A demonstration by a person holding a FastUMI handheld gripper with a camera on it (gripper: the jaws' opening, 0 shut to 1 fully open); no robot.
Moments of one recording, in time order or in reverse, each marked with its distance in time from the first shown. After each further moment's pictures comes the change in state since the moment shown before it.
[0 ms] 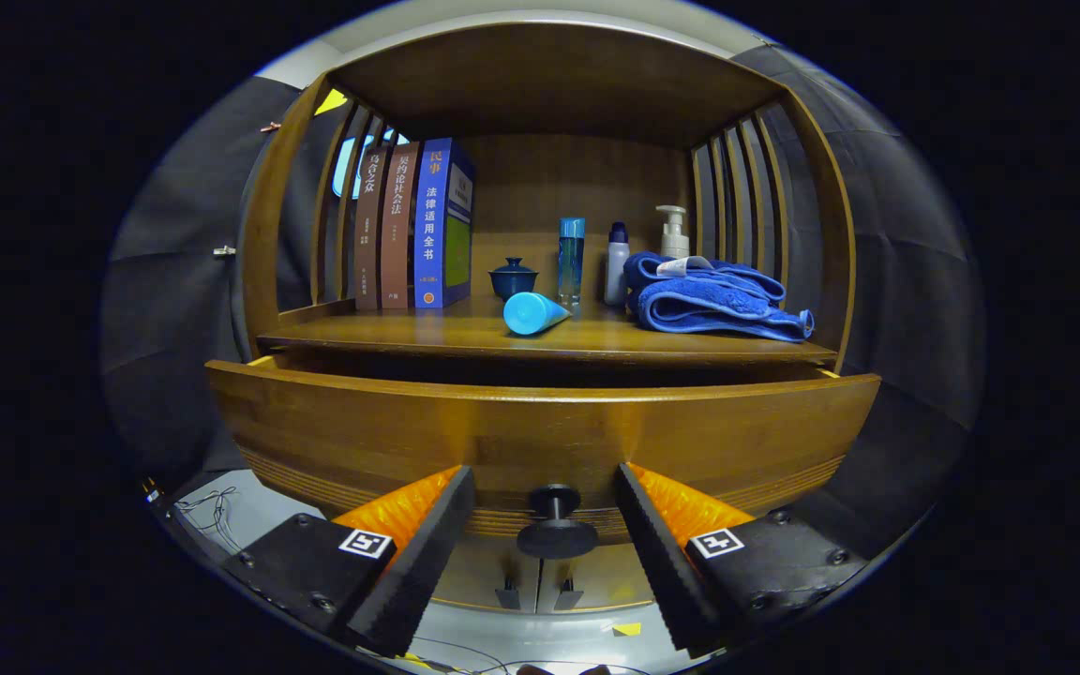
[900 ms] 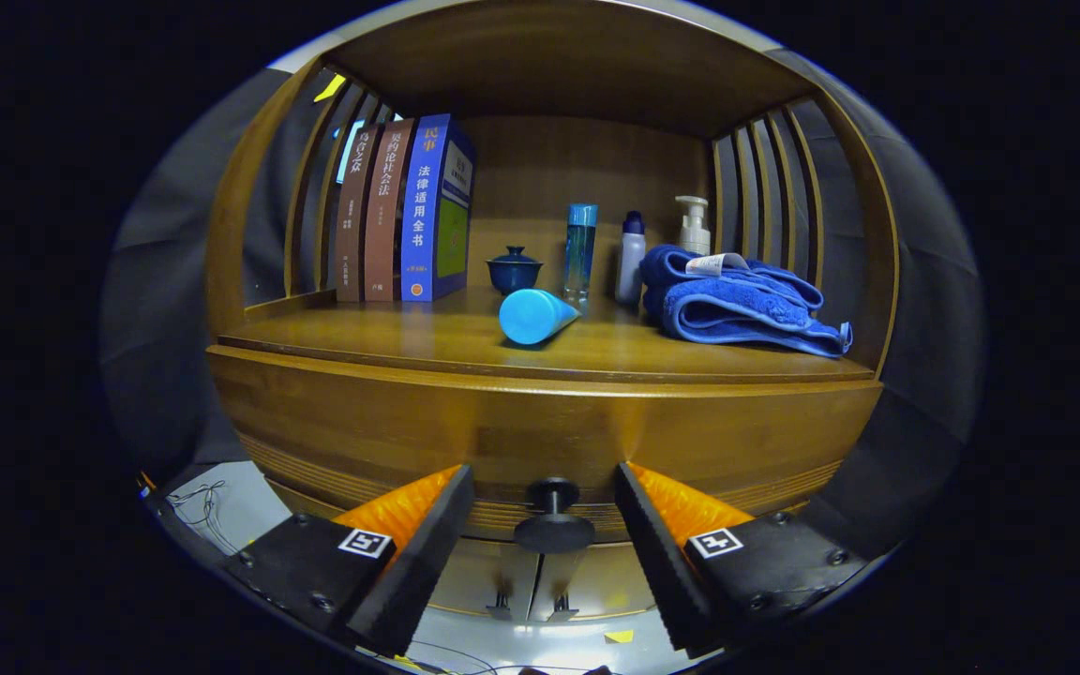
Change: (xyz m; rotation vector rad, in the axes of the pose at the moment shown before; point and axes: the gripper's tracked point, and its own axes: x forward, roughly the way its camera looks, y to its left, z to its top) arm 0.031 -0.002 0.009 -0.027 0.030 -0.003
